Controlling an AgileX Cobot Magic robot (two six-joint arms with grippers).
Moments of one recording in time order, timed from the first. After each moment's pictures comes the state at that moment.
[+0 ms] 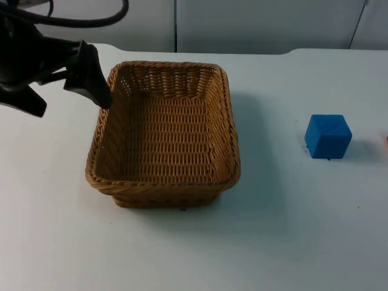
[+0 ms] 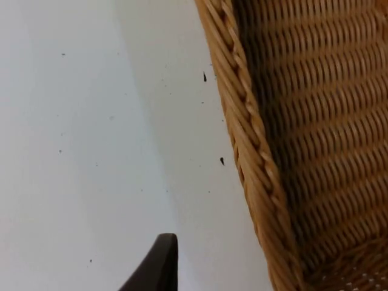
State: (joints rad) right arm 0.00 0.00 -0.52 -0.02 1.09 0.02; left arm -0.14 1.80 -1.09 -0.67 0.64 0.55
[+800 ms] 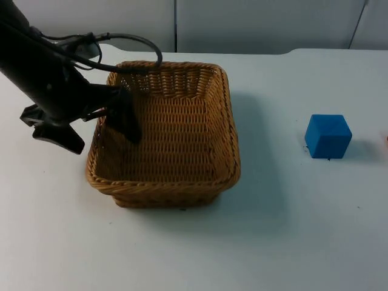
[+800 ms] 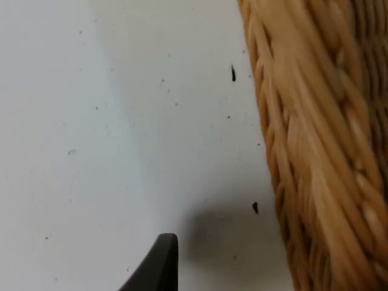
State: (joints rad) right arm 0.00 0.00 -0.52 -0.03 1.09 0.02; left arm -0.16 2.13 -1.30 -0.70 0.71 0.55
